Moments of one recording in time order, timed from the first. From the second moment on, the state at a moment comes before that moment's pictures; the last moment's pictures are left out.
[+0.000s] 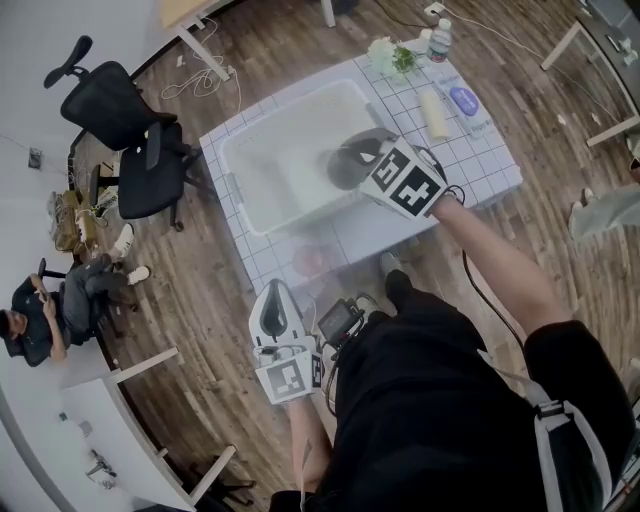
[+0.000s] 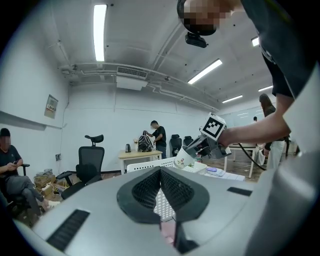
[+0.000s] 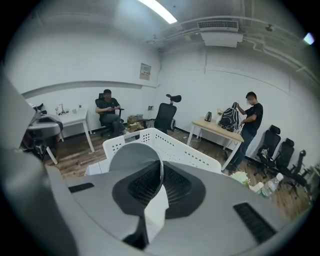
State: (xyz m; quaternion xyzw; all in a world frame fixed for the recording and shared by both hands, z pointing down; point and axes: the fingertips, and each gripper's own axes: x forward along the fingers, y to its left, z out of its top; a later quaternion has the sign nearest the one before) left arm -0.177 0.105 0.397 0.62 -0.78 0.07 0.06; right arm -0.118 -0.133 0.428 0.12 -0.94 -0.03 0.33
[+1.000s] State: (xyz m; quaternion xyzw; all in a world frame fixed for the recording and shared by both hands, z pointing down) left arm -0.136 0.150 0.391 0.70 -0.71 0.03 0.05; right arm -0.022 0.006 0.393 0.18 -0.96 0.04 0.22
